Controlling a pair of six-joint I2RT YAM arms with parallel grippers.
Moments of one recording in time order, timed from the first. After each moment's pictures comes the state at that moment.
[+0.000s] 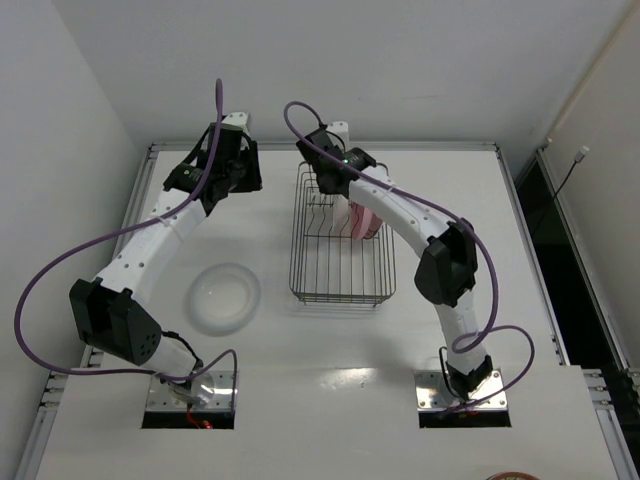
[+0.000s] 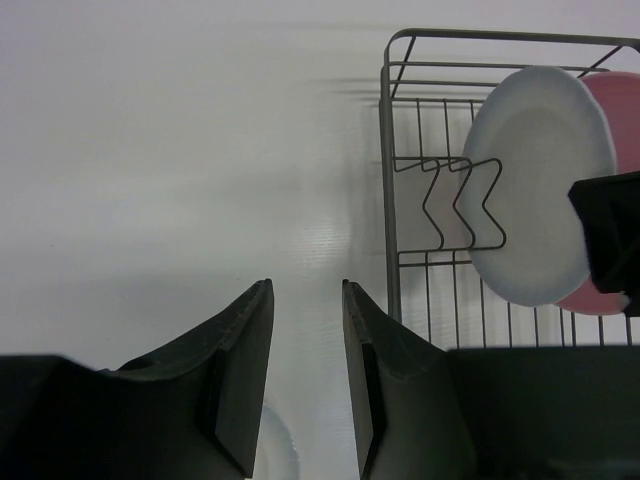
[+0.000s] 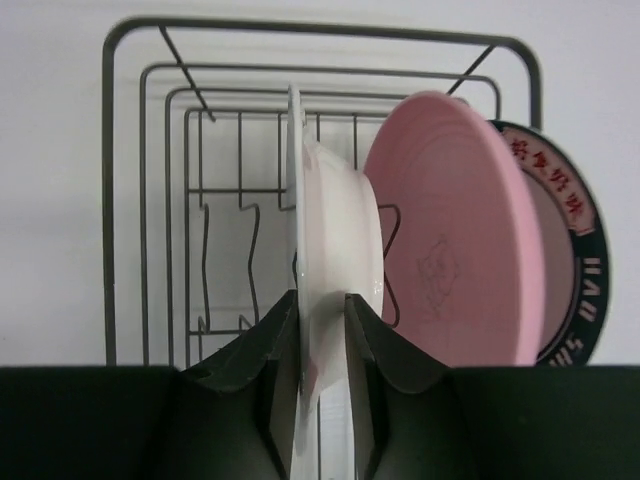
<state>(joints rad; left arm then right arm) -0.33 1.50 1.52 -0.62 -0.15 -0.30 0.67 2.14 2.09 -0.85 0.62 0.47</state>
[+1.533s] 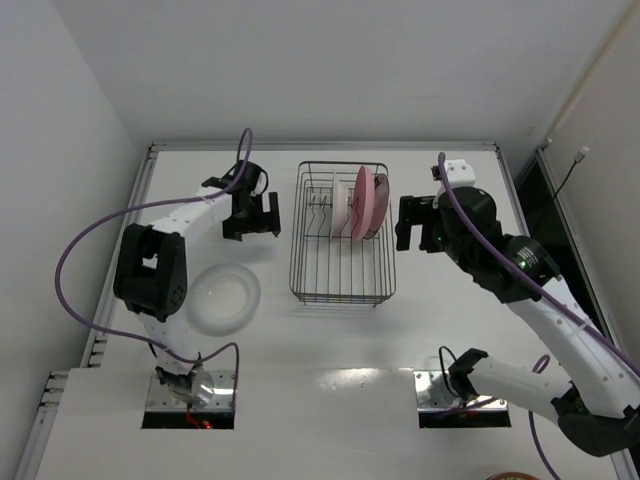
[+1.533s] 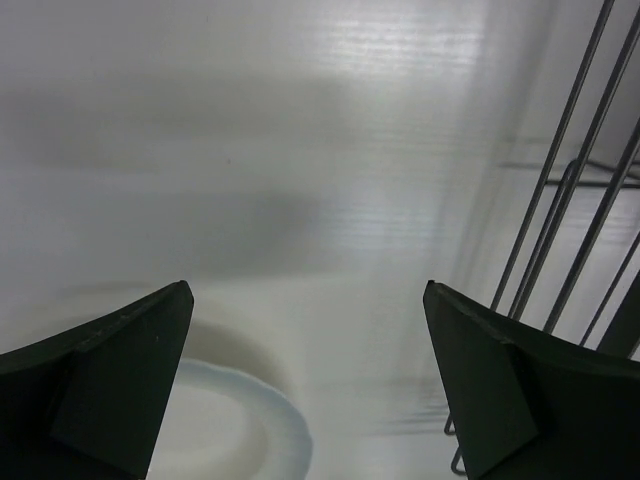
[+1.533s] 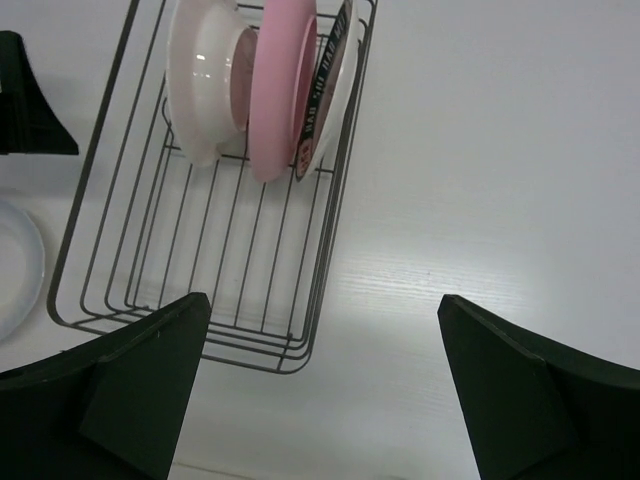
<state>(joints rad) -0.28 1.82 1.38 -0.68 -0.03 -0.39 0.63 1.00 1.27 -0.84 0.39 0.33</state>
